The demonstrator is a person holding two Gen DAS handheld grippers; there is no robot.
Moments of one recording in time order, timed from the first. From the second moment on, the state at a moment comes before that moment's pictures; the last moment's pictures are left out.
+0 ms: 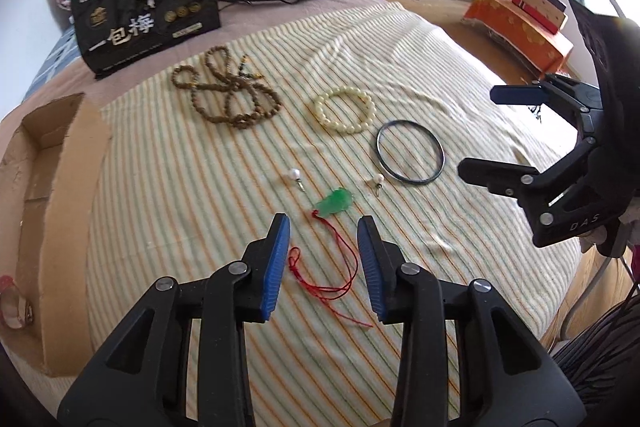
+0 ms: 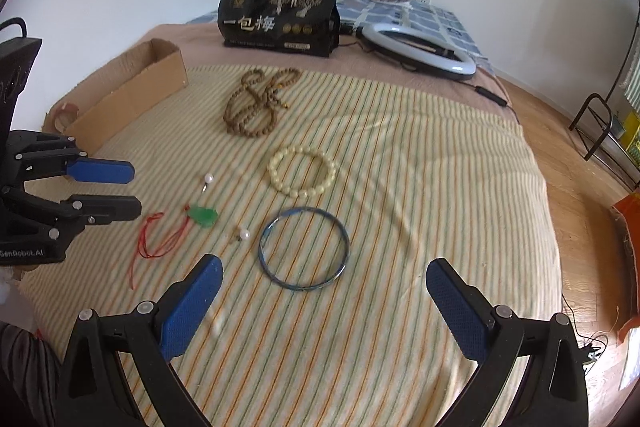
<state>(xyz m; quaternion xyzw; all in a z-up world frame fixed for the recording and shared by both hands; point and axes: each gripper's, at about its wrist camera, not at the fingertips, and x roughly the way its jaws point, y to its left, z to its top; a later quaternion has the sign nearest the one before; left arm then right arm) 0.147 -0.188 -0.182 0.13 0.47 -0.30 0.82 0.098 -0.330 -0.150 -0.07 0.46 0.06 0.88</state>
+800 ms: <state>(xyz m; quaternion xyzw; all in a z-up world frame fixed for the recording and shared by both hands) 0.170 -0.217 -0.226 0.16 0.47 -0.30 0.81 0.126 -0.321 -0.204 -0.08 0.49 0.06 0.87</state>
